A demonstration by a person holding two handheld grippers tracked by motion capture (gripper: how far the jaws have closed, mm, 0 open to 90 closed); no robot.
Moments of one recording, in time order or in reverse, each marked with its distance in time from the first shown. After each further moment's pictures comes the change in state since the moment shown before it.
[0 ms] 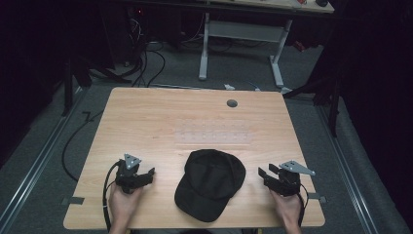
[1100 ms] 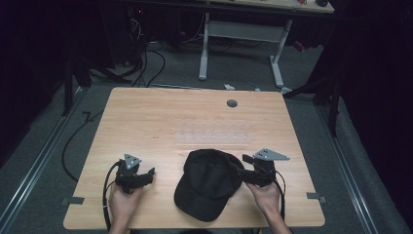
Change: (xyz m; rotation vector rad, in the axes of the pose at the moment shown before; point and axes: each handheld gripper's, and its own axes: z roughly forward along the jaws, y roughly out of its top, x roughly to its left) left arm 0.000 0.000 0.000 0.000 0.000 0.000; right arm 0.063 0.047 0.024 -0.005 0.228 -0.083
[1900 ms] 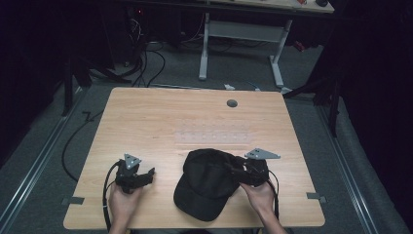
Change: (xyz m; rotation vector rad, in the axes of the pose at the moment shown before) left arm 0.000 0.000 0.000 0.000 0.000 0.000; right arm 0.017 0.004 0.009 0.061 -0.021 -0.003
